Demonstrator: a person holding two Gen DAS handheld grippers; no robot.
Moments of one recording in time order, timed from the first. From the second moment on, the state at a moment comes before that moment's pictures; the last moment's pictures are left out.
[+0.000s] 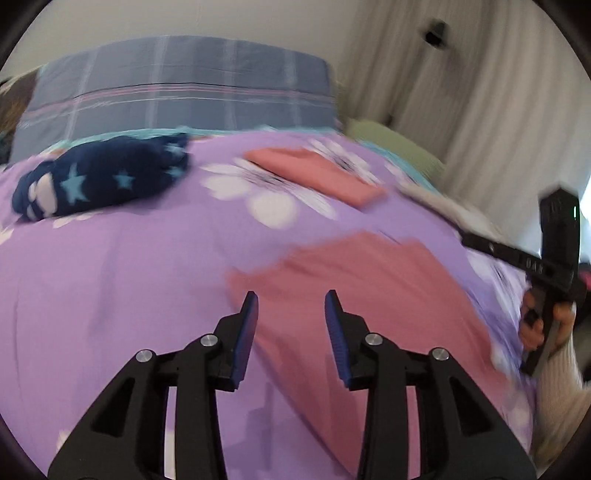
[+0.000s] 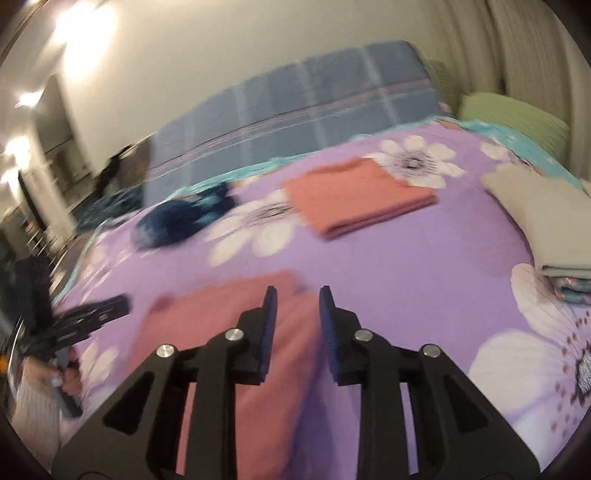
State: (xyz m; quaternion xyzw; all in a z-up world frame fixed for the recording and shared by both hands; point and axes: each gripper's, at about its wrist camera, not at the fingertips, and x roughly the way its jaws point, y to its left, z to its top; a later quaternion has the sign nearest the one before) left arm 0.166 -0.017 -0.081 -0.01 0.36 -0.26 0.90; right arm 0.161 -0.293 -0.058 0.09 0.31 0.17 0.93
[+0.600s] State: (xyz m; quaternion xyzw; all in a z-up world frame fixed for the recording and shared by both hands) left arm 0.086 -0.067 -0.110 0.11 0.38 -0.21 0.90; right arm 0.121 -0.267 -0.111 0.07 0.41 0.11 0.90
